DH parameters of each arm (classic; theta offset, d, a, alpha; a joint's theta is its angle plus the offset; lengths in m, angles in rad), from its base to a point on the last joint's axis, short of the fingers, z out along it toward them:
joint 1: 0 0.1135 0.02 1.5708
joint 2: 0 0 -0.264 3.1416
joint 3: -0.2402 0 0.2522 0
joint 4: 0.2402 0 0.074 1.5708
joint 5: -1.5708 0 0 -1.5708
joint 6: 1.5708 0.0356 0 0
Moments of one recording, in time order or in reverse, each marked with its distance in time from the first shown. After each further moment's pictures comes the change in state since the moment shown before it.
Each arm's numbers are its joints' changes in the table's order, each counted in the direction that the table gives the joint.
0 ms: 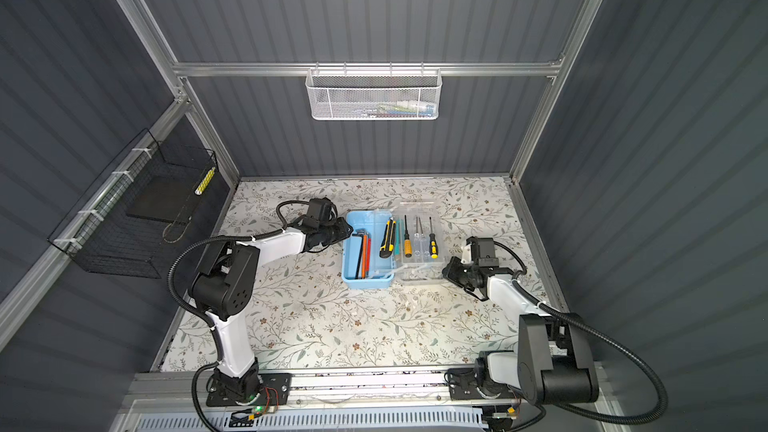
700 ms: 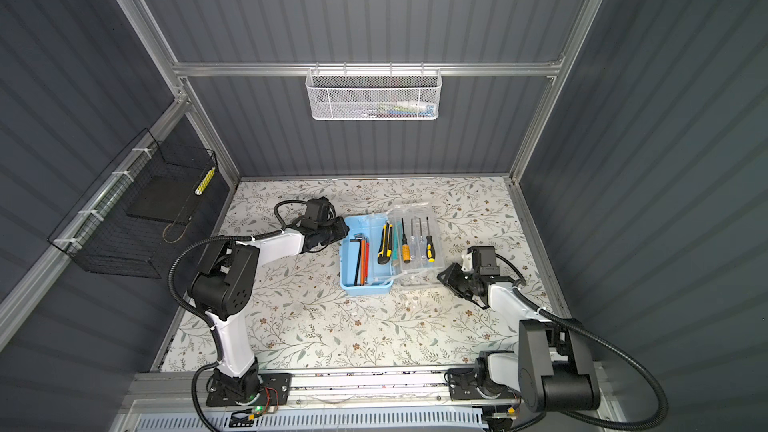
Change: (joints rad) left arm 0.006 -0.001 0.031 -0.058 0.002 0.002; right arm -0.011 0.020 0.080 -0.050 0.095 0.115
